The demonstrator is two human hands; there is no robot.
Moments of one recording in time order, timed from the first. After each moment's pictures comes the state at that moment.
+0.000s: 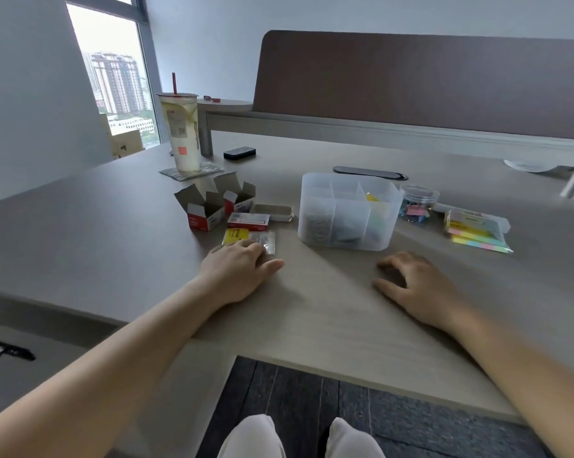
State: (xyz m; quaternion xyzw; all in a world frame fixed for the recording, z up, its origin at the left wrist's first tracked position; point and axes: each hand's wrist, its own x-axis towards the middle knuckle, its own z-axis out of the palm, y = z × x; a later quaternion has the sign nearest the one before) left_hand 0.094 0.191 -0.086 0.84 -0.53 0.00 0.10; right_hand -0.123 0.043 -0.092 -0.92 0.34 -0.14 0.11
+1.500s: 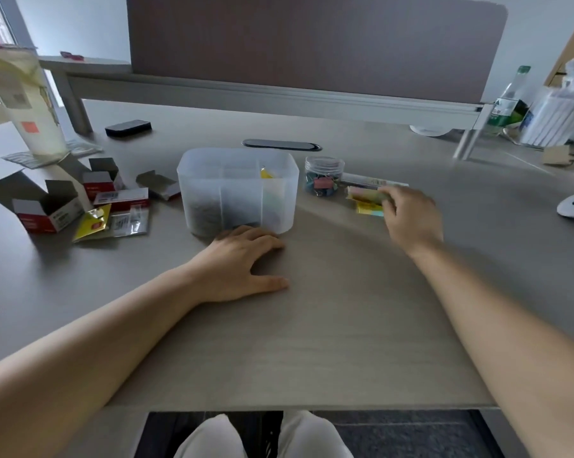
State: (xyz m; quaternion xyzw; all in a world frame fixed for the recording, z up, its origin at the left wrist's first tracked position) left_hand 0.018 0.098 -0.091 0.67 -0.73 -0.07 0.12; right_hand -0.189 -0.074 -0.087 -0.81 0.48 -0.33 -0.06
